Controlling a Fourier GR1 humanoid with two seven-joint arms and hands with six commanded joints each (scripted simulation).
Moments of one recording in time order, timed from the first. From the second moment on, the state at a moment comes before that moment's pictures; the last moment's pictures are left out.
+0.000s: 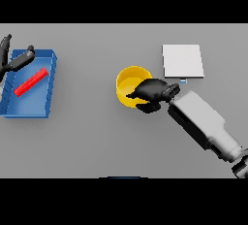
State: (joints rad) left arm -0.64 0.91 -0.67 -1.17 0.29 0.30 0.48; right arm -0.69 -0.32 0.66 -1.08 0.81 0.49 -0.19
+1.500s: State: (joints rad) left arm -0.64 0.93 -0.67 -1.22 0.28 0.31 0.51; right arm -0.80 -0.53 0.52 -1.32 0.67 0.63 -0.02
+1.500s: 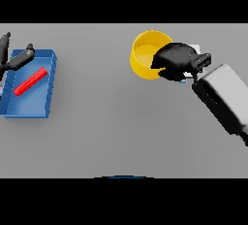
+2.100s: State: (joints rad) left arm -0.63 0.95 -0.68 -1.26 0.28 0.33 0.59; right arm -0.87 -0.58 0.46 -0.94 0.68 0.45 -0.09
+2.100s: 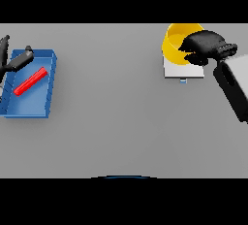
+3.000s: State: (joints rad) left arm -0.64 0.93 -0.68 -1.24 0.28 0.32 0.59; right arm -0.96 -0.48 0.49 -0.53 0.68 0.30 -0.17
